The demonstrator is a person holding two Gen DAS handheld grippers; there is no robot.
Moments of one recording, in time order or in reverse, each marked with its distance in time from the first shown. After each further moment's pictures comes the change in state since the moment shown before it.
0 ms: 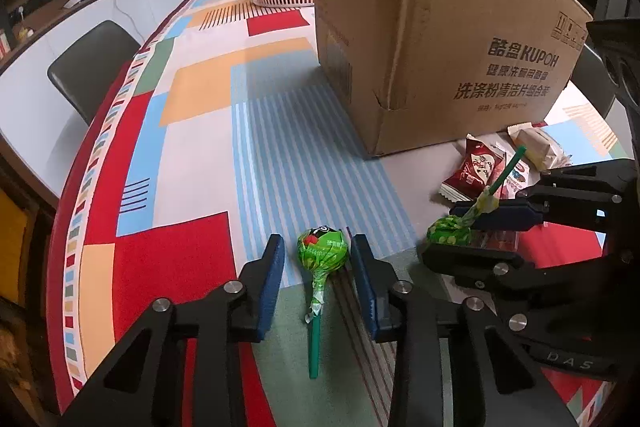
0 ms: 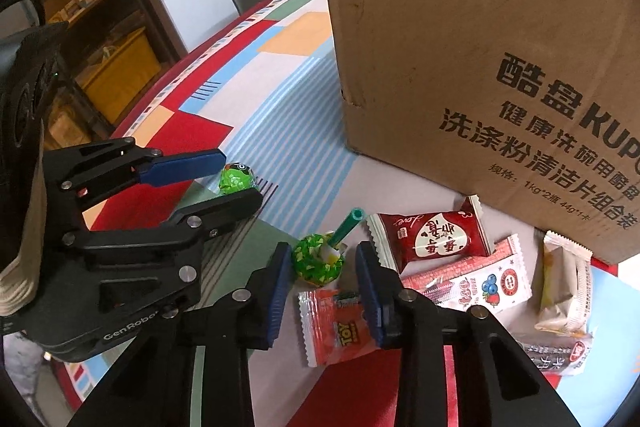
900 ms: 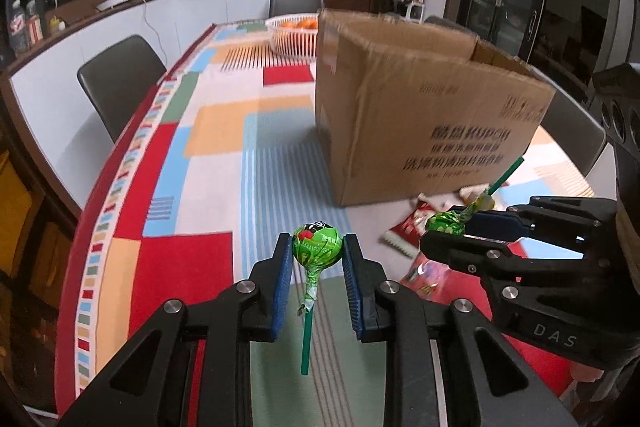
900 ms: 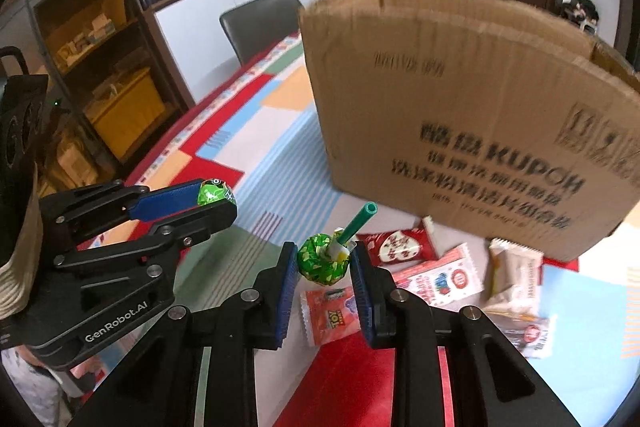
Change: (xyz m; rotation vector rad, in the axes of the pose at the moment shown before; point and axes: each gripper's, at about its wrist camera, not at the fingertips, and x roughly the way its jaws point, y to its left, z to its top) left arm -0.076 -0.018 0.004 -0.109 -0.162 0.000; right arm -0.069 -0.011 -0.009 0.031 -0.165 -0.006
